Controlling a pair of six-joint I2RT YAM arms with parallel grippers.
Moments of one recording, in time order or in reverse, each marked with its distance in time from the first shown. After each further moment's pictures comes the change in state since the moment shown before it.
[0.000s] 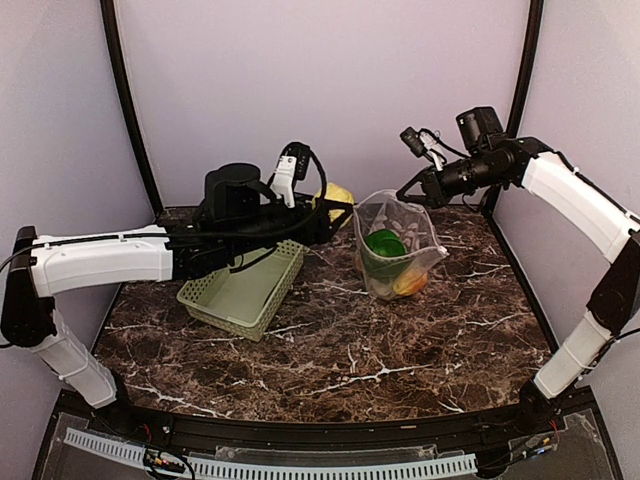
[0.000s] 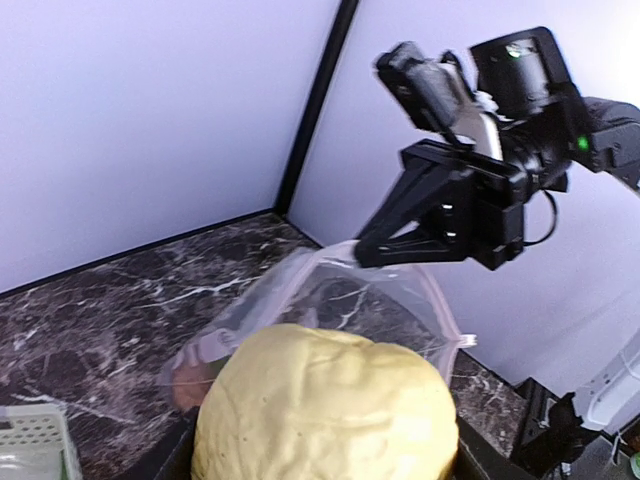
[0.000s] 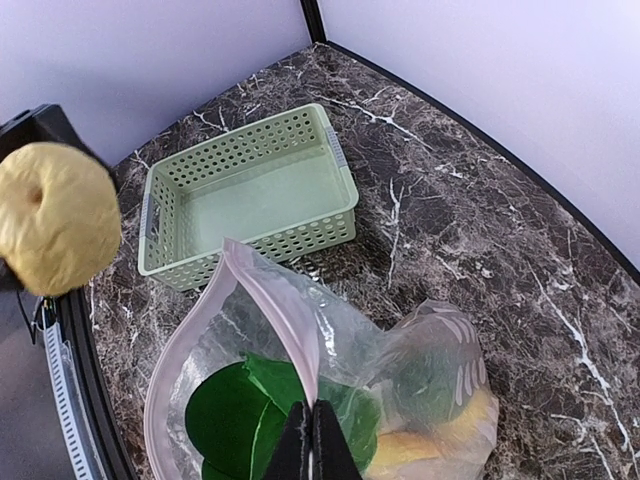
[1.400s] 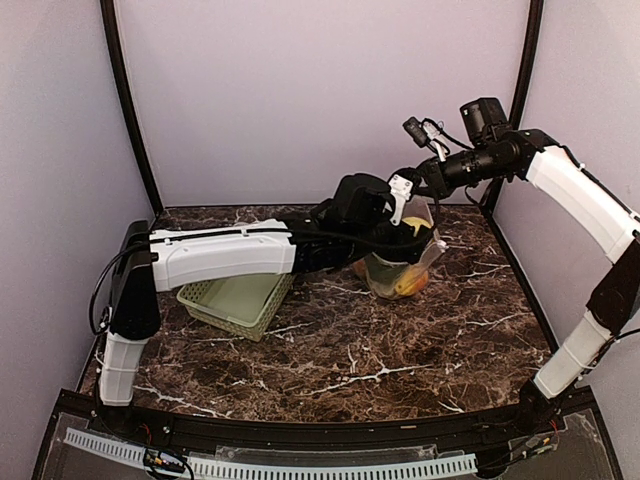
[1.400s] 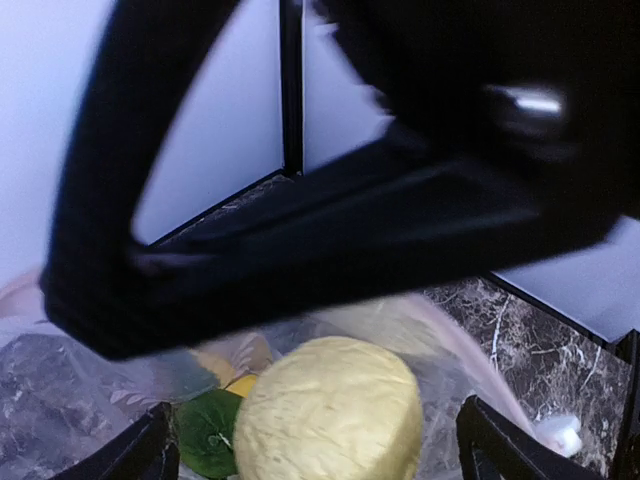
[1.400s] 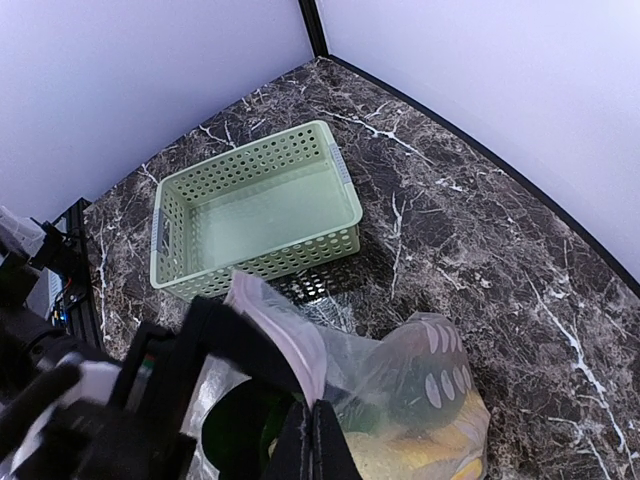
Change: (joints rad) left arm -0.154 0.628 0.731 -0.256 -0.179 0.222; right arm 0.000 0.003 0.074 -0.043 -0.009 0.029
